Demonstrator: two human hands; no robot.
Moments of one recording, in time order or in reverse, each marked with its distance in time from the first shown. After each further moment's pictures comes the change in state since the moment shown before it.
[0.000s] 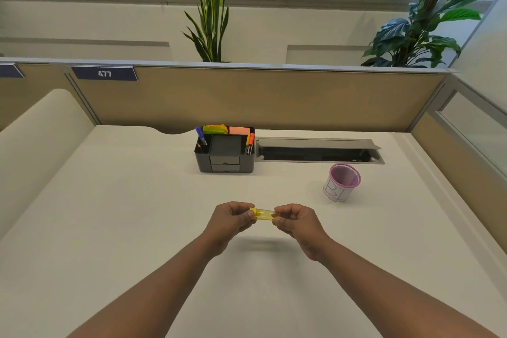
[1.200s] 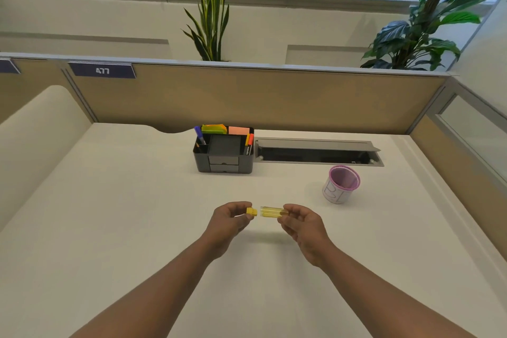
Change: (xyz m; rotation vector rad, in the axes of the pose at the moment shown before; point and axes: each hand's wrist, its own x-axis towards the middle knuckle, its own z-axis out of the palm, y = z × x) left_hand 0.007 -0.011 -0.004 -0.040 -0.005 -0.004; right_hand 0.009 0.017 -0.010 0.267 0.078 0.016
